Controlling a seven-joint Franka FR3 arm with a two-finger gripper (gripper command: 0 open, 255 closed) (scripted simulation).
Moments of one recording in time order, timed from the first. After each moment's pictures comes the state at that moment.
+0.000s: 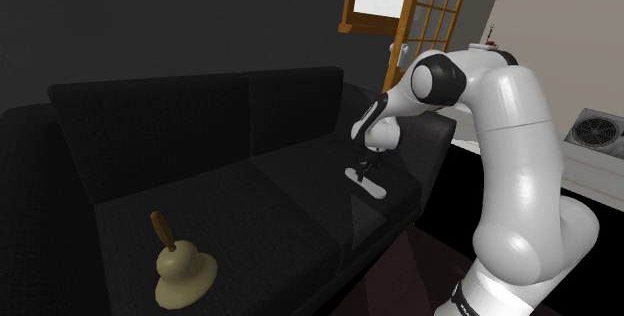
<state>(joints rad) -0.34 0.60 -0.26 -1.99 0.32 2.61 -0.71</state>
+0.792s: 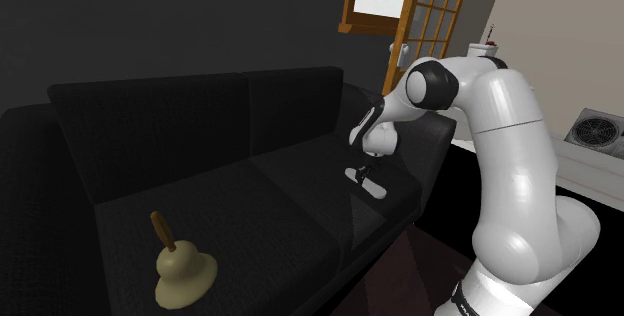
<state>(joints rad) -0.36 0.66 -0.24 -1.97 0.34 2.64 -0.73</state>
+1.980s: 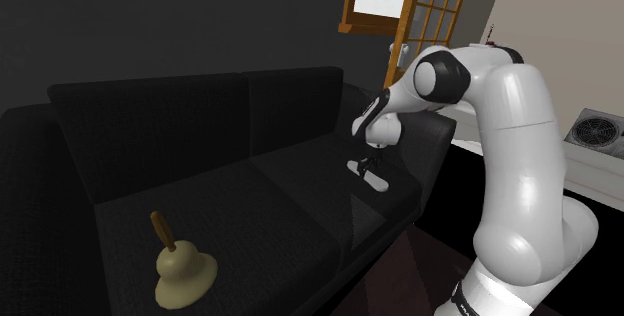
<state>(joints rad) -0.33 0.57 -0.27 -2.00 0.30 2.58 -0.70</state>
